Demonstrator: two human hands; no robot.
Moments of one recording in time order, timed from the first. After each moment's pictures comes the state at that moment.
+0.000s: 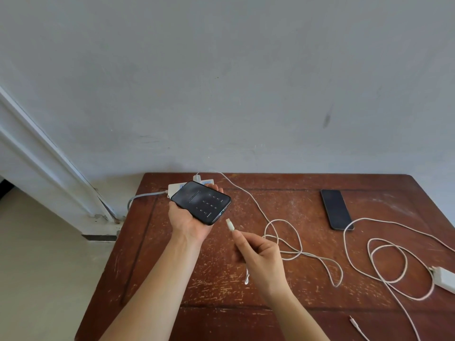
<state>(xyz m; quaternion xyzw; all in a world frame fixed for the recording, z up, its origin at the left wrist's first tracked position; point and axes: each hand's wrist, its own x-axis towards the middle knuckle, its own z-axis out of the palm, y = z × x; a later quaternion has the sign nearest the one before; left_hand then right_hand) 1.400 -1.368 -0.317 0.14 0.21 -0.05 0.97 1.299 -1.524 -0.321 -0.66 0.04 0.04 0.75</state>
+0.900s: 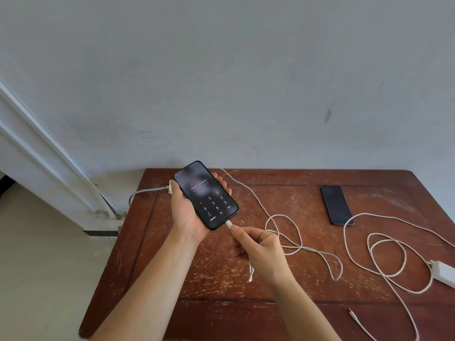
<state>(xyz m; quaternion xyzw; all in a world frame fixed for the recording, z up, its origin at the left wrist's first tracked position) 1.390 -1.369 -0.304 0.24 0.13 -0.13 0.96 1.302 -1.524 -0.301 -0.63 0.10 0.13 0.76</state>
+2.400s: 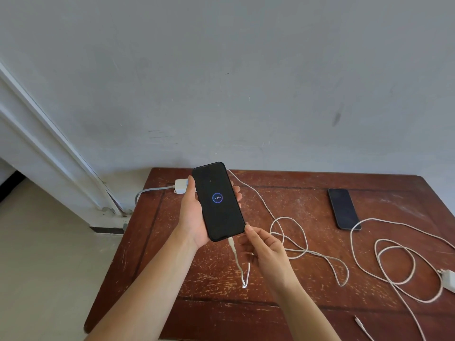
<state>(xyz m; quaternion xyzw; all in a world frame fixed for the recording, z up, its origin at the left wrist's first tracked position) 1.388 -1.357 -0.309 0.33 0.12 -0.22 0.91 1.302 -1.527 -0.316 -0.60 0.12 0.15 0.78</state>
